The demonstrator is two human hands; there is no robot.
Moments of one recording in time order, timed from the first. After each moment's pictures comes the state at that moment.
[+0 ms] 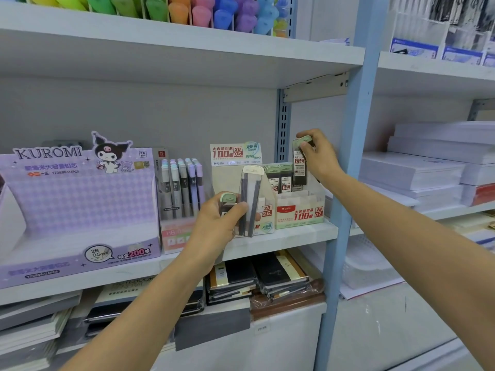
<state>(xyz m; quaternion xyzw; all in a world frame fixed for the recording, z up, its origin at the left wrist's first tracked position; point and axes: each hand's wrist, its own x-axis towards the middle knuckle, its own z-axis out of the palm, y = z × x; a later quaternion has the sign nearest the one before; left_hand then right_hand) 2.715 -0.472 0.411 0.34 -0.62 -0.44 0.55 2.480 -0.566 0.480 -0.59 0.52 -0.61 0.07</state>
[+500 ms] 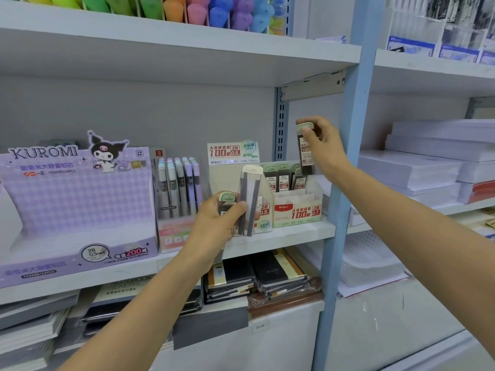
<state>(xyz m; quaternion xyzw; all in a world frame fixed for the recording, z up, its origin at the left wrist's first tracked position) 2.713 -0.475 0.409 0.36 -0.62 -0.43 0.55 2.475 -0.554 0.493 -0.61 0.45 -0.65 0.09</state>
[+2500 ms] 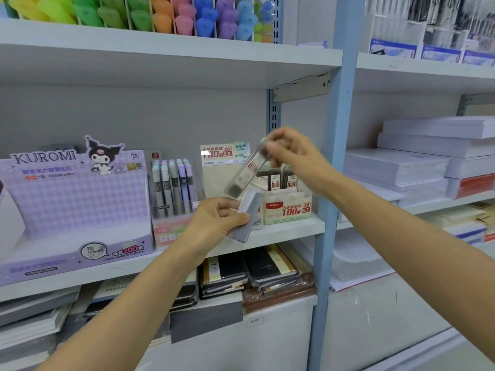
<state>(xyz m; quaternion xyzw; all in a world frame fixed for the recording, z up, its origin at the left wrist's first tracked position) 2.711 -0.474 0.416 0.40 -0.65 -0.45 0.46 2.504 -0.492 0.487 -0.75 0.34 -0.52 0.23</state>
